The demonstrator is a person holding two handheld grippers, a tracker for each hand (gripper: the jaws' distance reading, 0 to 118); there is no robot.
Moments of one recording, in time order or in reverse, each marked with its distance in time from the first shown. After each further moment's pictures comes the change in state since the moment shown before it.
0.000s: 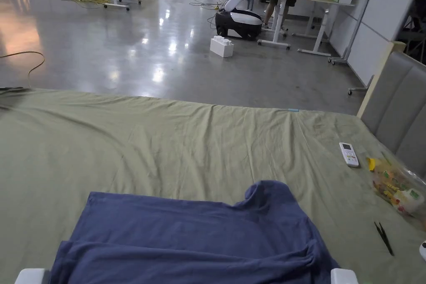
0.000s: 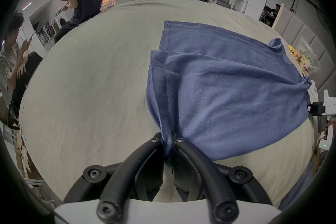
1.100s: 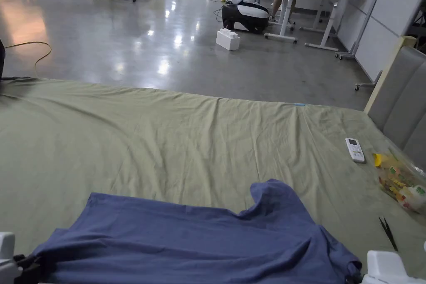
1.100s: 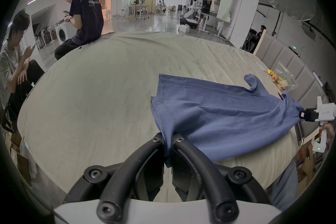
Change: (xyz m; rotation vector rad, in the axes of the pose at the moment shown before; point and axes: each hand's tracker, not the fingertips) left arm -0.037 0.008 0.102 0.224 -0.112 0.031; right arm 0.009 0.000 0.128 0.176 0.026 0.084
